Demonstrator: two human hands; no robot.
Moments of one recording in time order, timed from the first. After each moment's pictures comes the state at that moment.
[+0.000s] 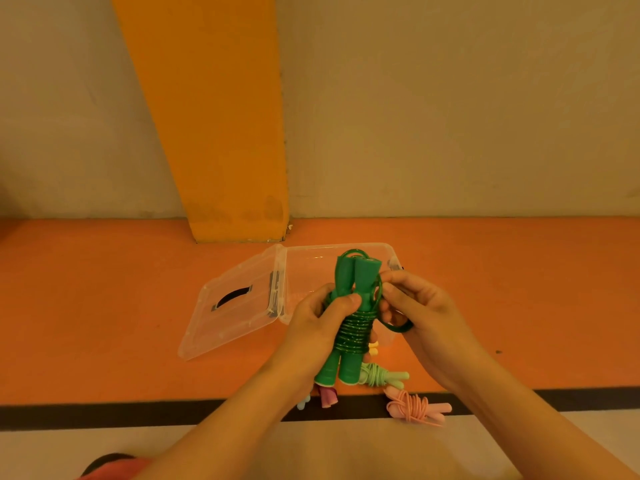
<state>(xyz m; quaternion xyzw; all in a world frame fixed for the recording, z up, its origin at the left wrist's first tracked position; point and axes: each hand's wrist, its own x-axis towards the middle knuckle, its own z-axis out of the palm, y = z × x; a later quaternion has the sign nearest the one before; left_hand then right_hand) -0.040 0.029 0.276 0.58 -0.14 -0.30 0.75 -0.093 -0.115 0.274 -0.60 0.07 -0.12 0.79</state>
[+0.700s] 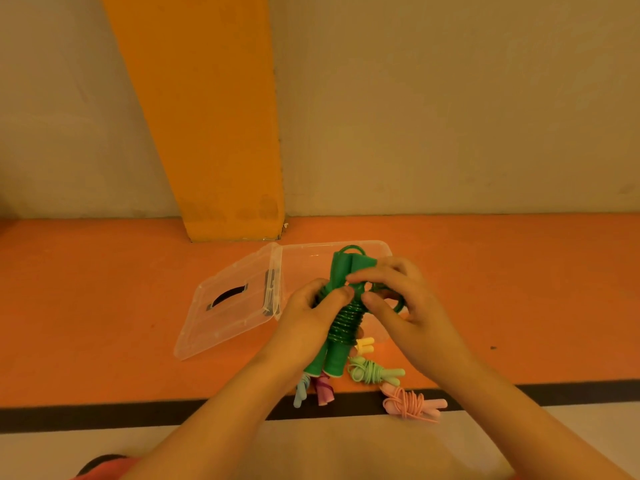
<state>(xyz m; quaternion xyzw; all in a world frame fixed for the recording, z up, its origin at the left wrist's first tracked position) -0.033 0.025 0.280 0.62 -0.14 -0.28 0.72 -0.095 -0.116 0.276 -0.85 -0.06 -0.24 0.46</state>
